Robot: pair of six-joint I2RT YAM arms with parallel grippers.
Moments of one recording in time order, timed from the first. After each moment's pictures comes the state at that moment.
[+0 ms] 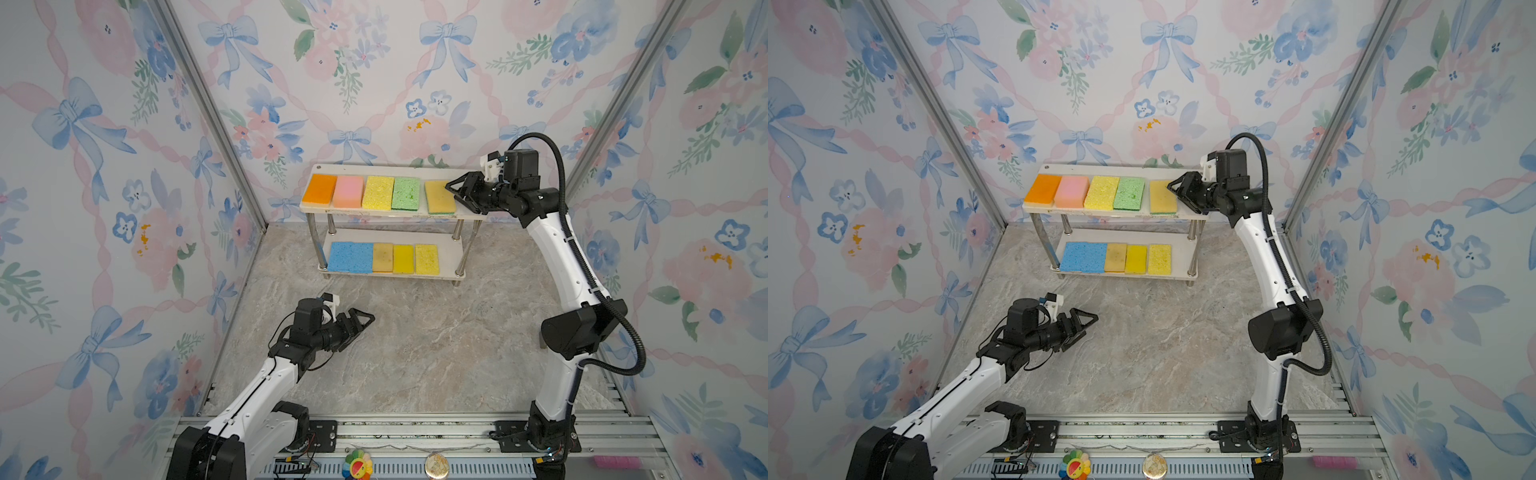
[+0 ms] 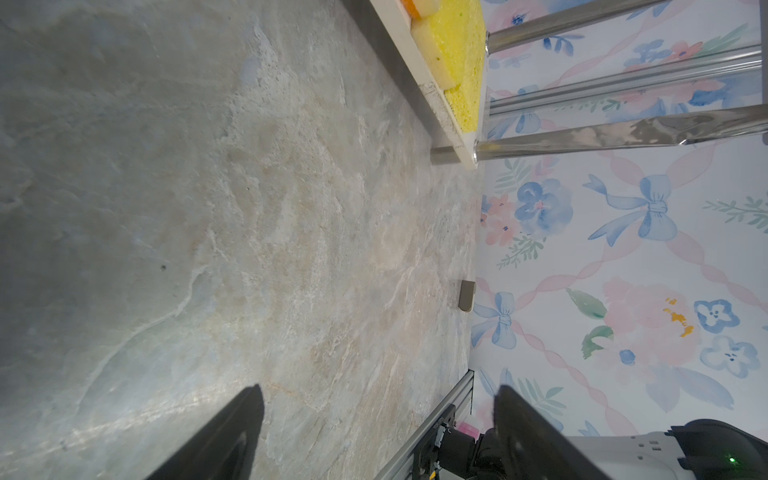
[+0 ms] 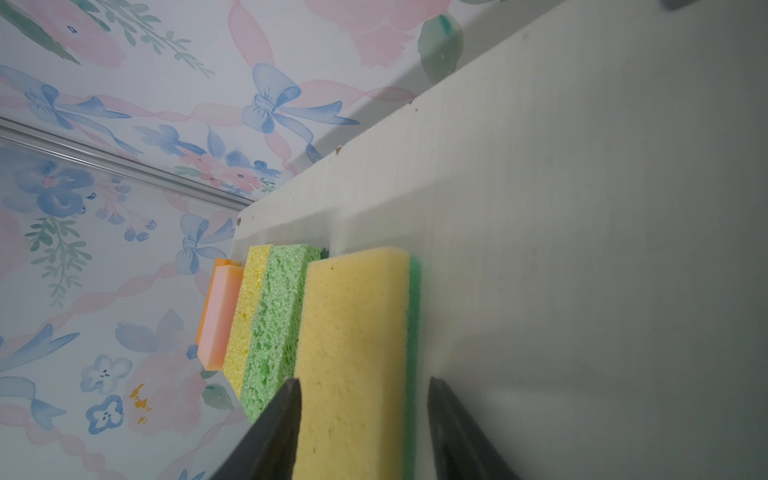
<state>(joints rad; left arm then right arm) -0.24 0.96 0.42 -0.10 0.60 -0.93 0.26 1.97 2.30 -0.78 -0.48 0.78</state>
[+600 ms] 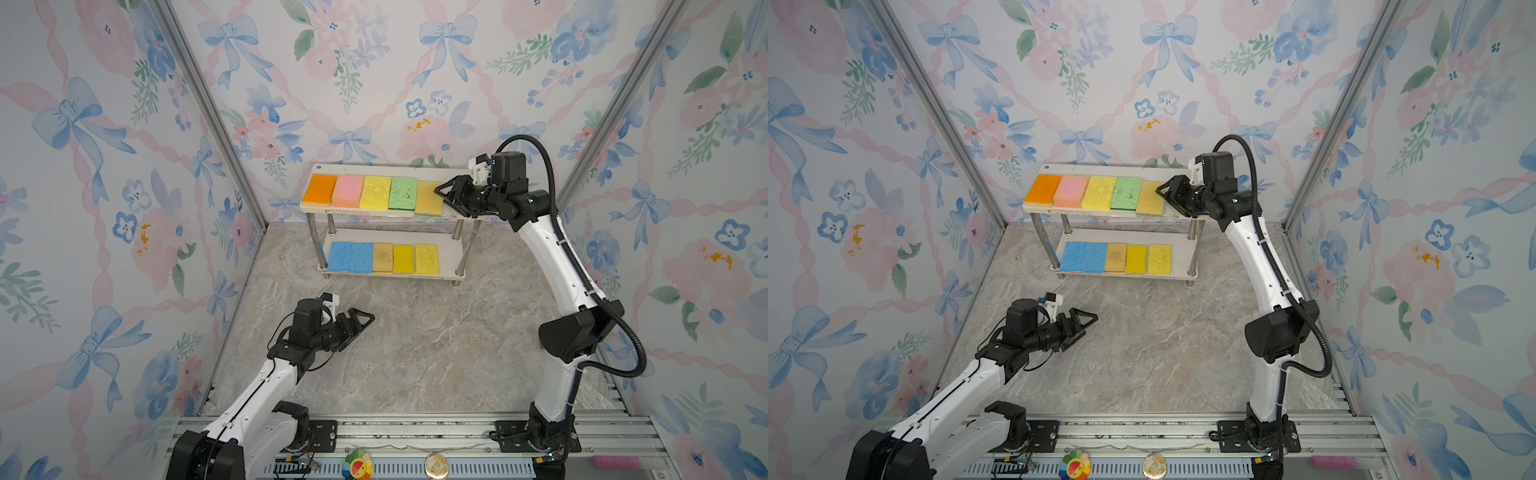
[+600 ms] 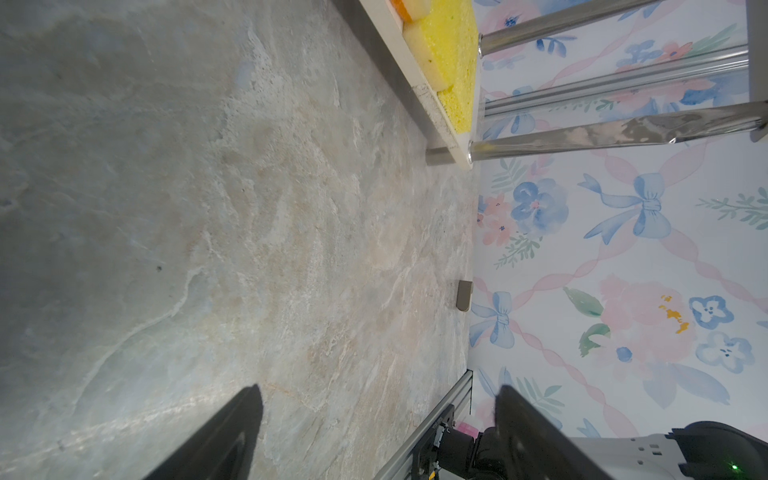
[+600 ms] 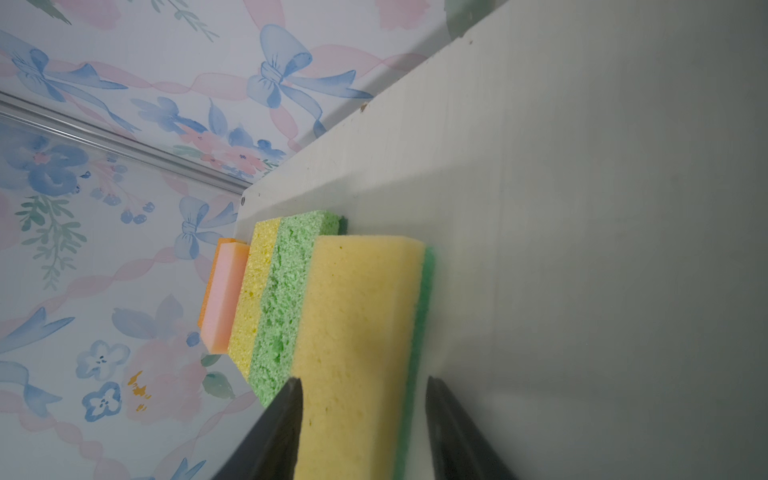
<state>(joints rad) -0.24 0.94 0.42 -0.10 0.60 -0.93 0.32 1.94 2.27 -0.78 -0.41 0.78</state>
